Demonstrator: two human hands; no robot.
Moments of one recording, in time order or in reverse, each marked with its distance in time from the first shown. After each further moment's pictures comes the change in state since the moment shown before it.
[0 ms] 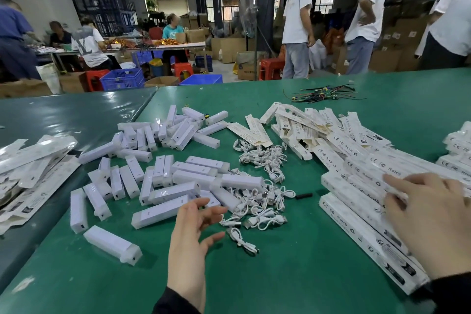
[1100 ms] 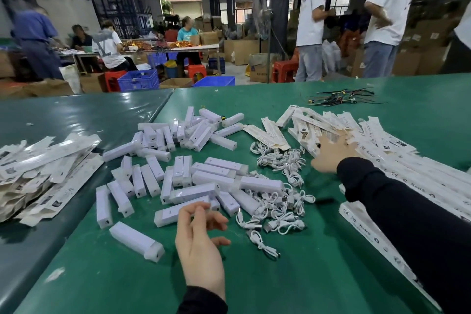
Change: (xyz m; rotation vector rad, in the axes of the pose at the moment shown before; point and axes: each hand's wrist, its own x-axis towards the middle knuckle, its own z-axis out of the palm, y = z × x) left_hand 0.005 0.003 -0.002 -0.010 0.301 0.159; right_hand 0.111 -0.131 0.072 -0.104 -0.584 -0.138
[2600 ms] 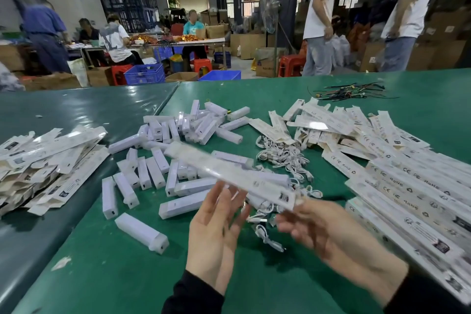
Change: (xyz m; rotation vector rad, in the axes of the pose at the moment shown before) left_hand 0.007 0.006 -0.002 -0.469 -0.333 -0.346; right_hand -0.173 -0.016 0.037 1.685 -0.608 -0.109
